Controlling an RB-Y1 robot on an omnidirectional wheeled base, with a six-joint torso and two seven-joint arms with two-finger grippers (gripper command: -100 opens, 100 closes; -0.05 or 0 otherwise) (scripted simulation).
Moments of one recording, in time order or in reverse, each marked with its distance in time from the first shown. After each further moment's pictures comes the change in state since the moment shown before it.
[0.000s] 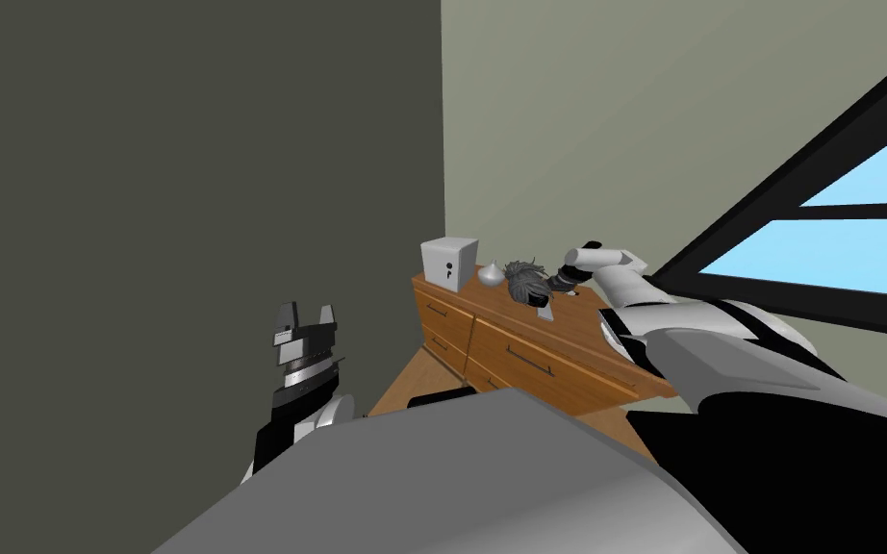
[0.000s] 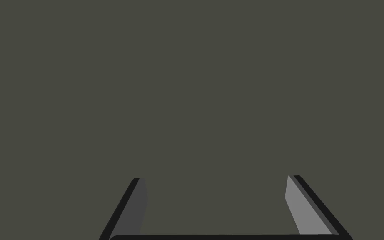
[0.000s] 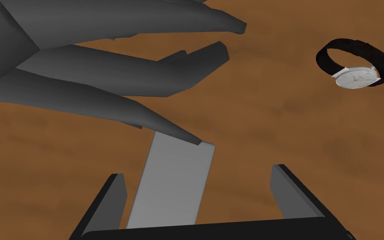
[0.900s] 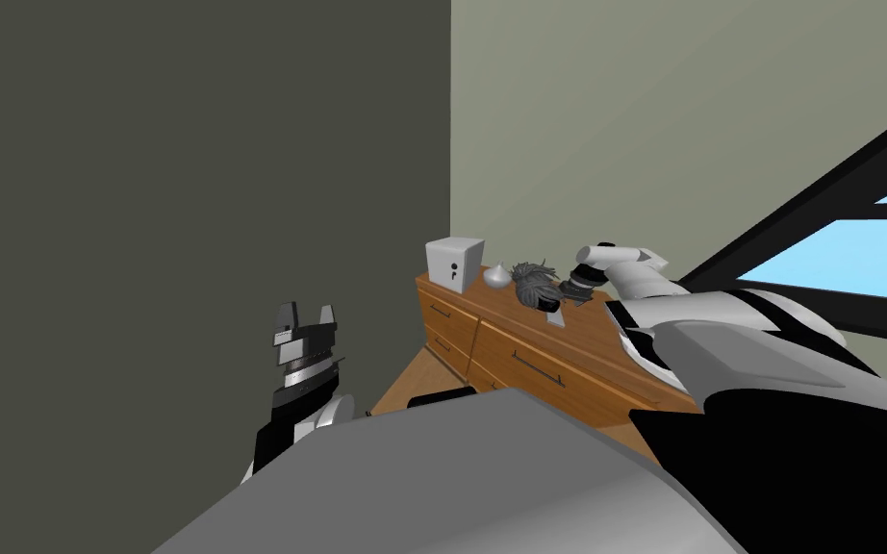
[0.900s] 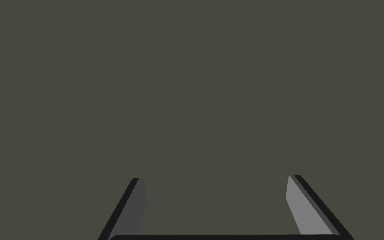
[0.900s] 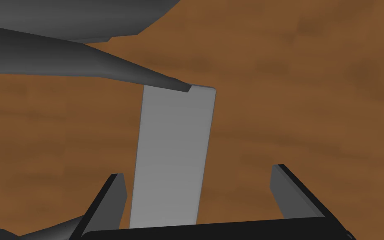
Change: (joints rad) left arm 0.000 0.000 0.000 0.000 0.000 0.000 0.000; right arm -0.076 -0.054 0.039 0.172 -0.007 0.194 -0.083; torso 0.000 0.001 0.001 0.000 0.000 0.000
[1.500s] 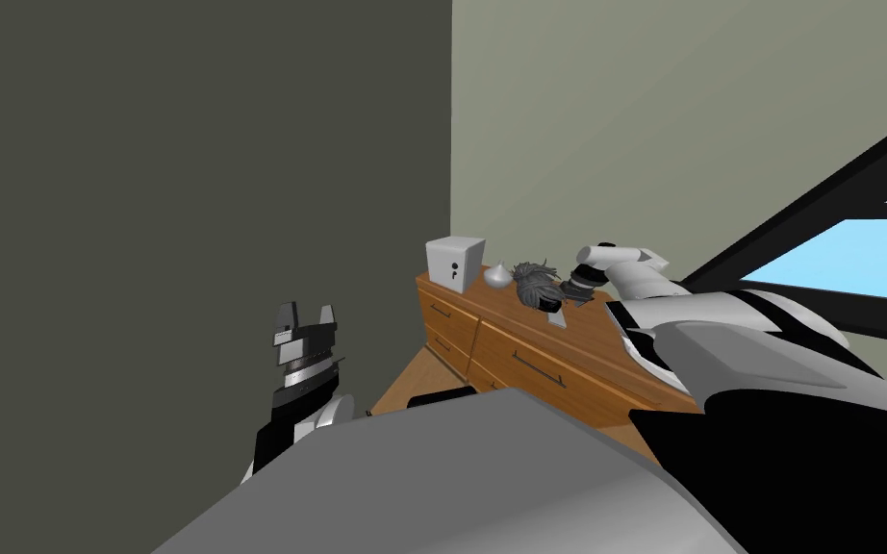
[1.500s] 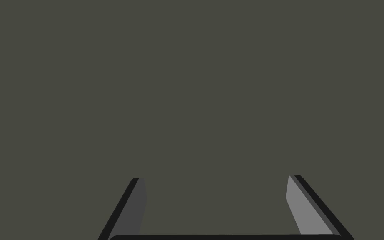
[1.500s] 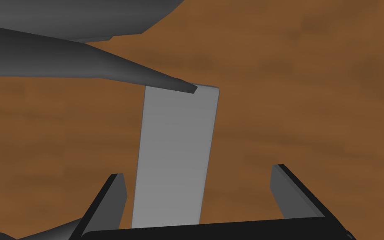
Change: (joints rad) left arm 0.000 0.000 0.000 0.000 0.000 0.000 0.000; right arm 0.008 -0.001 -0.003 -0.007 -0.003 0.008 -0.004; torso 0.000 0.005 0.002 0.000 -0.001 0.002
